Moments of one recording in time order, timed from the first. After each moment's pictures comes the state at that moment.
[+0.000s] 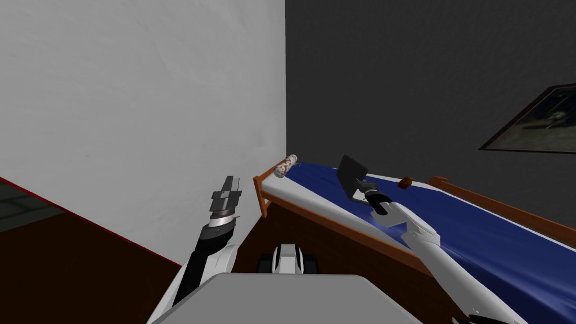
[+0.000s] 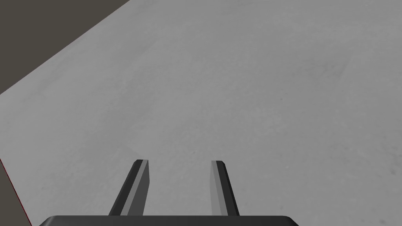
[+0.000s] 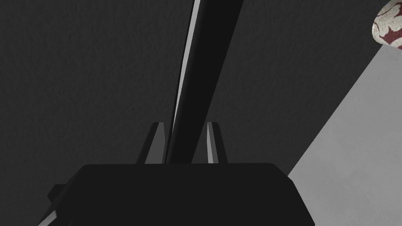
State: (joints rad) left arm 0.53 -0.02 -0.04 -2.31 -0.08 -0.53 0.03; right arm -0.04 -0.74 -0.23 -1.42 0.57 0.11 0.48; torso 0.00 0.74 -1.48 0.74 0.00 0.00
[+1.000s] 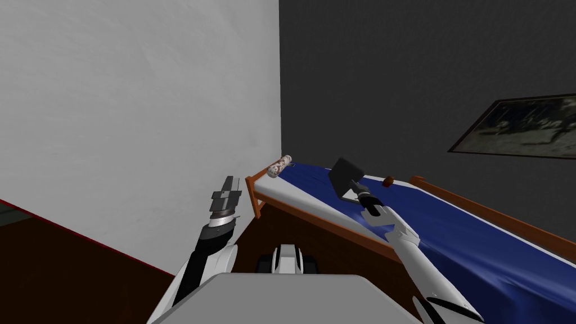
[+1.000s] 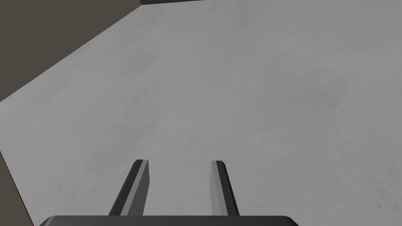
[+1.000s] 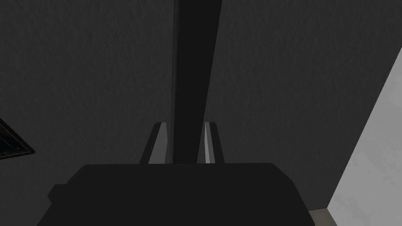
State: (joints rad) left arm 0.53 -0.02 -0.04 -2.31 -0.08 -0.53 0.03; right arm -0.10 -0.56 -0.31 -1.34 0.48 -0.01 0.39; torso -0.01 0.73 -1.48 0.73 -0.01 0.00
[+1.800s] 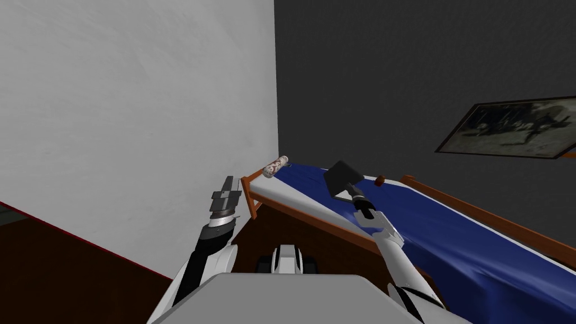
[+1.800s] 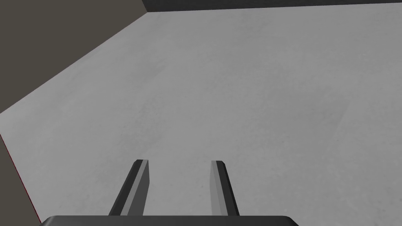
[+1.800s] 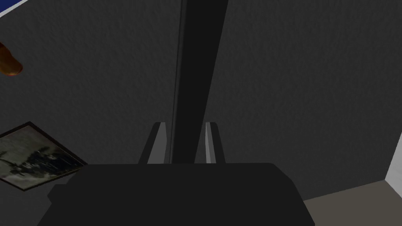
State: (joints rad) left arm 0.53 -0.02 -0.04 -2.31 -0.08 -0.53 0.03; right arm -0.15 -0.41 -0.41 -1.25 0.44 -0.12 0.39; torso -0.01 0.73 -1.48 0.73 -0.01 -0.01
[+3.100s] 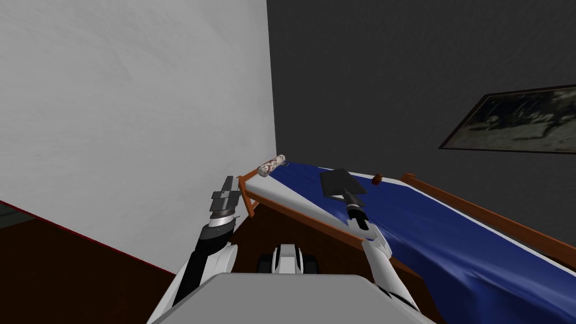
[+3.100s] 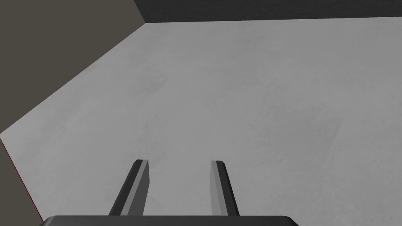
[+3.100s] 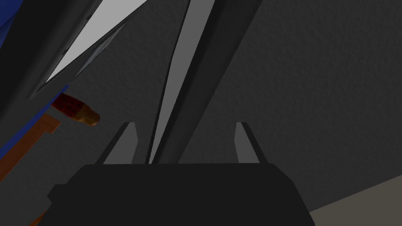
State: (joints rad) left arm 0.53 -0.02 -0.04 -2.31 -0.08 -0.53 0.03; right arm -0.15 -0.22 -0.52 -1.16 0.33 -0.27 0.37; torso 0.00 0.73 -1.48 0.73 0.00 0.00
